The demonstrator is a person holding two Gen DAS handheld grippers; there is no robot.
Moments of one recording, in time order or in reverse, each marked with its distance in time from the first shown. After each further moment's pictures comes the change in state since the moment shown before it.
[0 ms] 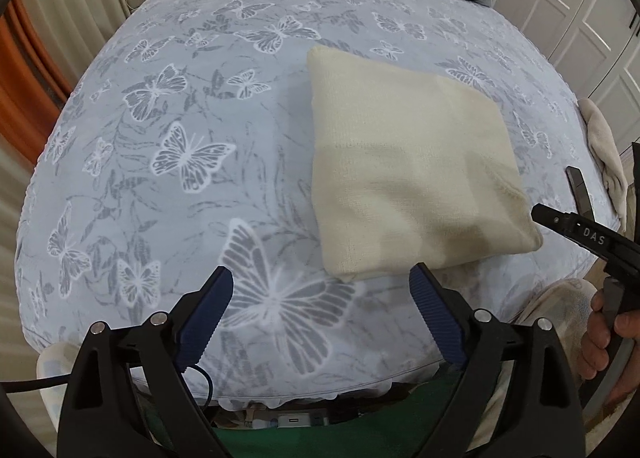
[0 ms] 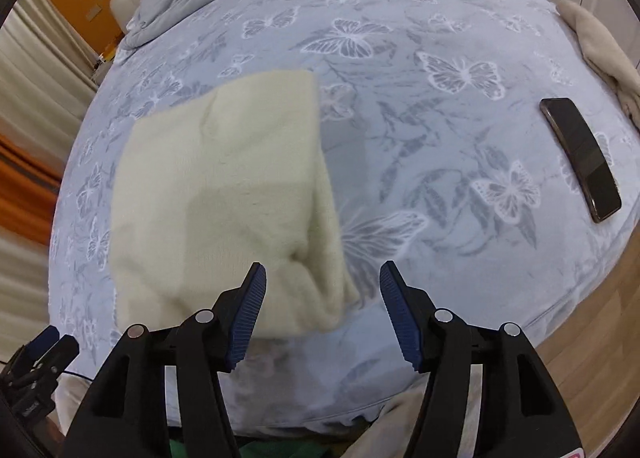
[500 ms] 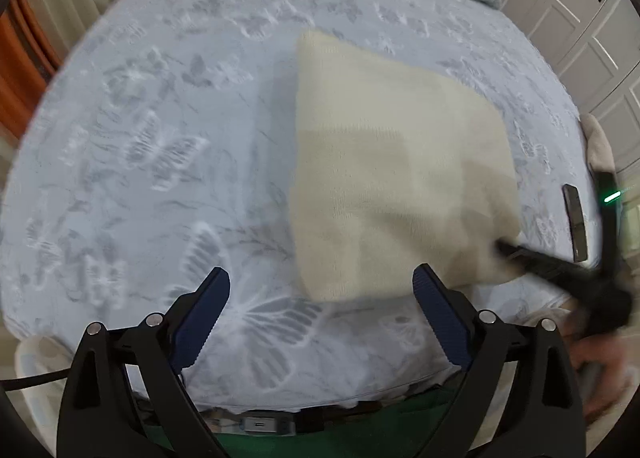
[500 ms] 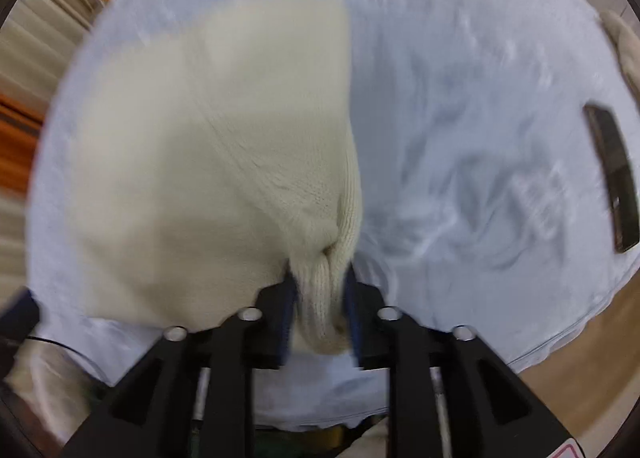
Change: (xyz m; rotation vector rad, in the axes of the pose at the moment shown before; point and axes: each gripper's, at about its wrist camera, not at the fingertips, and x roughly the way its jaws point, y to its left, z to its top) left arm 0.033 -0.016 0.024 -0.071 0.076 -0.071; right arm 0.059 0.016 0.011 -0.114 0.193 -0.064
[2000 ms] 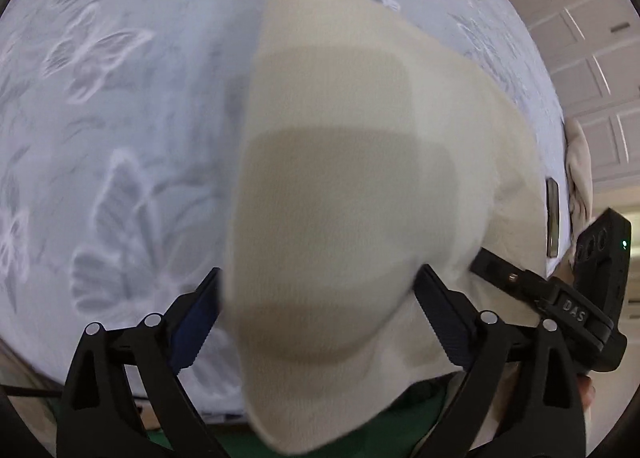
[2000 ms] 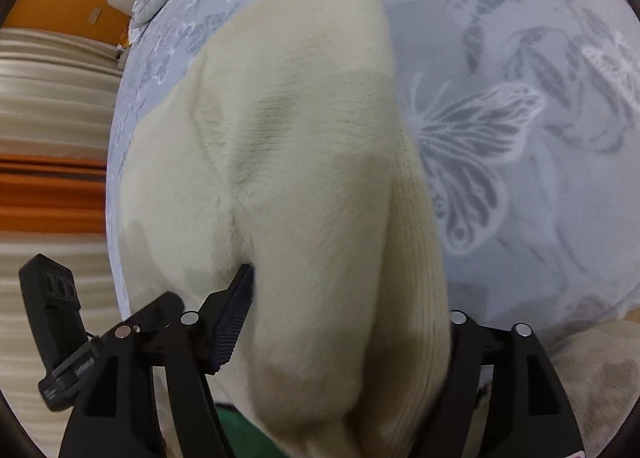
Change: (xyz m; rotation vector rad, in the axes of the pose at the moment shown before) left arm 0.071 0.016 -0.008 -0.108 0.210 -0.220; right arm 0.020 0.006 -0.020 0.221 0.058 0.386
